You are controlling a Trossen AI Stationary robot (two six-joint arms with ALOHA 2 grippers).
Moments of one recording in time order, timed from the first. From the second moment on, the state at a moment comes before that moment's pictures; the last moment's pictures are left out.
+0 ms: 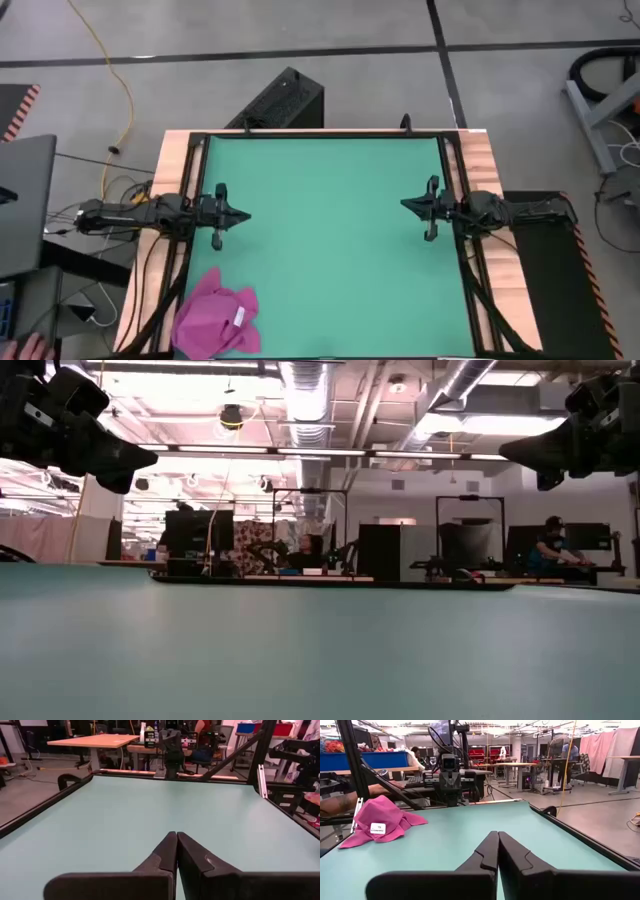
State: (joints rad) left arm -0.06 0.00 0.04 -0.06 -0.12 -0.06; right arm 0.06 0.01 0.00 0.05 0.26 0.03
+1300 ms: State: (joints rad) left arm -0.06 0.00 0.04 -0.06 -0.12 -0.06; right arm 0.06 0.01 0.00 0.05 0.26 0.03
